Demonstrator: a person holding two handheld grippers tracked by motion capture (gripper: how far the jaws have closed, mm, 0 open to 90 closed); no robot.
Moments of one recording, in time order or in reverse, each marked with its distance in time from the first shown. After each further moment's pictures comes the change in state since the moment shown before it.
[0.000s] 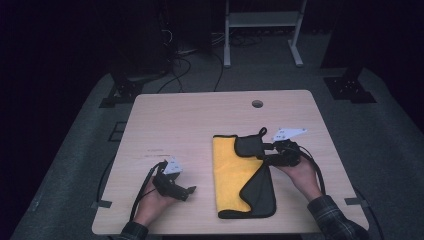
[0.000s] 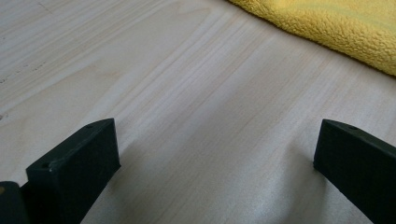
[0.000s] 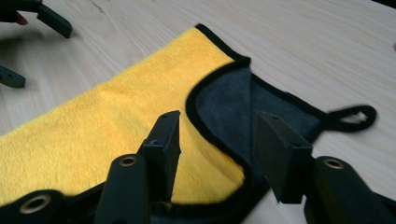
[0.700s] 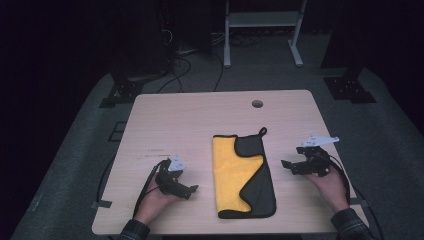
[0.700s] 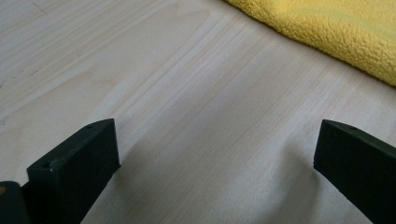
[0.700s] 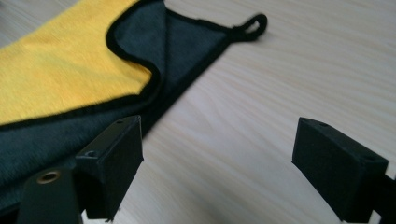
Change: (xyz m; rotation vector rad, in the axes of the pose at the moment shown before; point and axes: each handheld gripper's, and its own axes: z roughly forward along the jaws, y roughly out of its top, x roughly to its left) left arm -0.004 0.010 0.002 0.044 0.010 -0.007; right arm -0.034 -0.055 -0.050 0.049 -0.162 0.144
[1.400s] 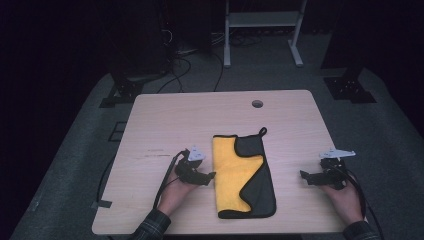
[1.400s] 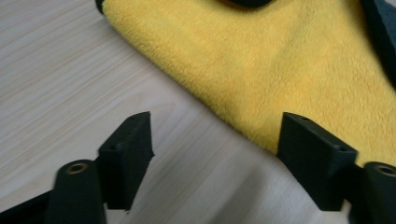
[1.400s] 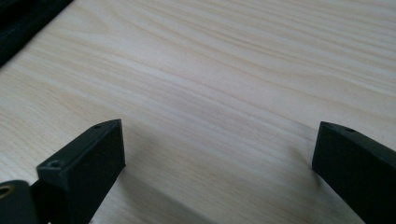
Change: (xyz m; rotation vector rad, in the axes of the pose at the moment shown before) left arm -0.021 0.047 0.022 -0.050 0.014 -0.017; right arm -0.032 -0.061 -0.010 0.092 -0.183 0.116
